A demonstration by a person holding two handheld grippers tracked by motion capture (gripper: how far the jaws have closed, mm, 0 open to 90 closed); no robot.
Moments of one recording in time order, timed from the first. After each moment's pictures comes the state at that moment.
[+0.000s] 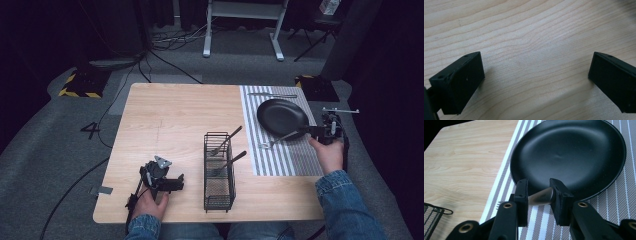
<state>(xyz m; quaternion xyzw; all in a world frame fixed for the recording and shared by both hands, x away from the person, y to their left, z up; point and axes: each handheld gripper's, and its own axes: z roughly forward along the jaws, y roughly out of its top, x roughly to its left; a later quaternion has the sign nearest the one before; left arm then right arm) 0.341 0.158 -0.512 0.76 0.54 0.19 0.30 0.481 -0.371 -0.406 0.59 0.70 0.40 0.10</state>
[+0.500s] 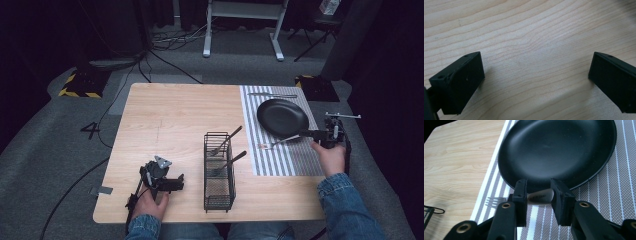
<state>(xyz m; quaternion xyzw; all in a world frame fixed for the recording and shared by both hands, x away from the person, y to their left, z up) 0.341 0.158 -0.512 0.77 0.54 0.19 0.30 0.481 -0.388 -0.427 0.61 0.68 0.40 0.08</state>
